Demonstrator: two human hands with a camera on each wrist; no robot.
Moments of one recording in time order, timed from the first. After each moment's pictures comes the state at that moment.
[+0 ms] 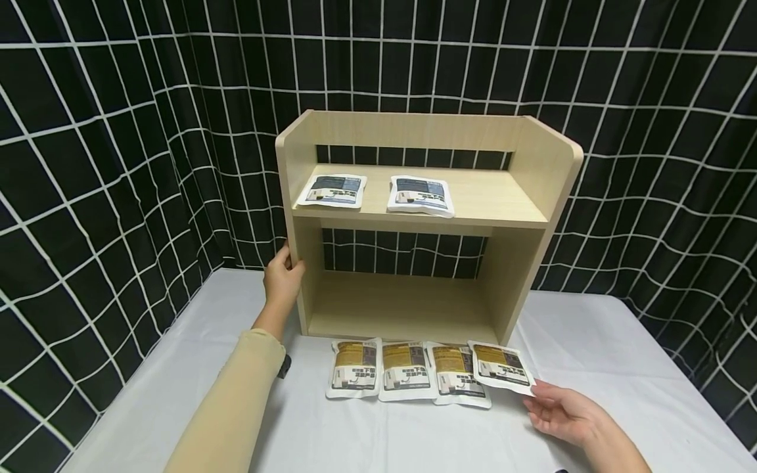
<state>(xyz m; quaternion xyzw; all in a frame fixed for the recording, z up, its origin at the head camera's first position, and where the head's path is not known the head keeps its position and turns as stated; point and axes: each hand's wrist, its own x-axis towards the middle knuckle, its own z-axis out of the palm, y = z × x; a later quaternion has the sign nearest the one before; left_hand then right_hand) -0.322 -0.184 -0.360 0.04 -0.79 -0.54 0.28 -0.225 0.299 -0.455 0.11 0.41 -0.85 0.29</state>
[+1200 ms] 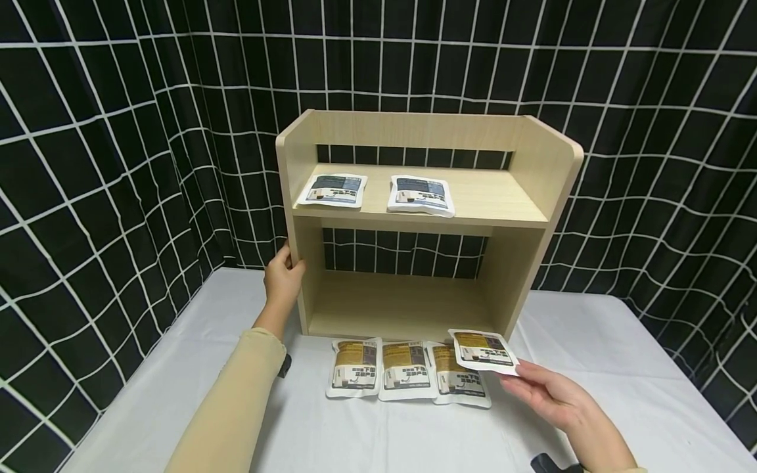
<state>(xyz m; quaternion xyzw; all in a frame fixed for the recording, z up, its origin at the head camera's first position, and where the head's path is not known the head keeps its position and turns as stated) -0.320 -0.182 -0.359 0.03 -0.78 -0.55 0.29 -0.228 0.264 -0.425 0.02 0.28 -0.91 0.31</state>
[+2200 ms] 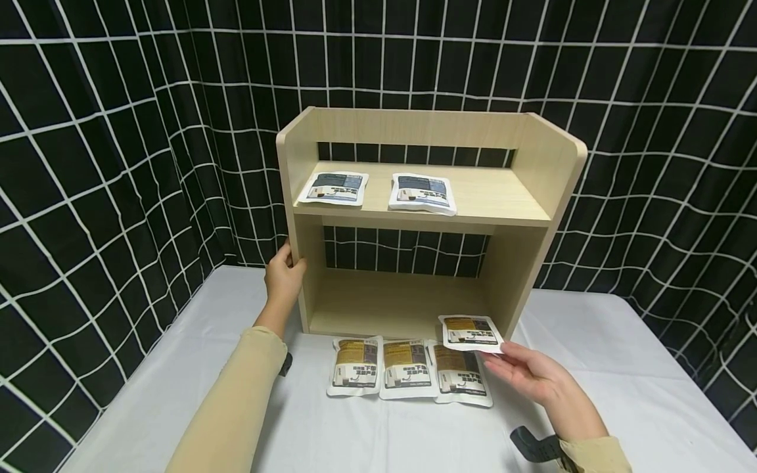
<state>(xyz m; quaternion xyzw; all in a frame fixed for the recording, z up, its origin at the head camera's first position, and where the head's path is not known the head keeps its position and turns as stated) -0.321 -0.184 -0.360 0.04 -0.79 -0.54 0.28 -0.256 0.240 -0.415 0.07 0.29 -0.91 0.30</state>
